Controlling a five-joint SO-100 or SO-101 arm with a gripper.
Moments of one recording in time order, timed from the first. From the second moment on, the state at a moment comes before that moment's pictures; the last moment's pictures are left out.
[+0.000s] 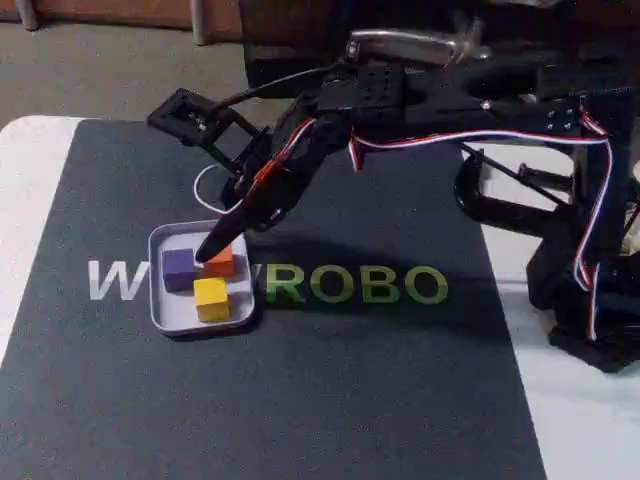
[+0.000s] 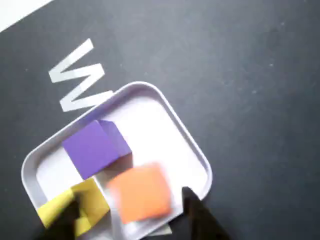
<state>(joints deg) 21.4 69.2 90.4 38.5 -82.4</state>
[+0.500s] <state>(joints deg) 23.1 71.5 90.4 39.2 -82.7</state>
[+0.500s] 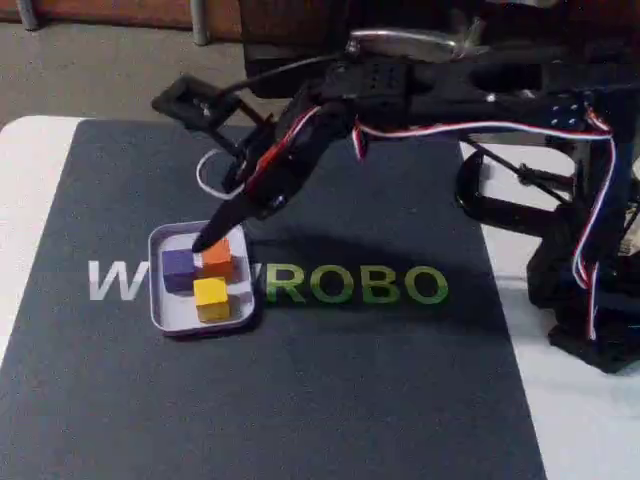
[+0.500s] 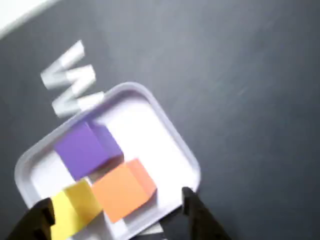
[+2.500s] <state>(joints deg) 18.1 189.5 181.8 68.6 -107.7</state>
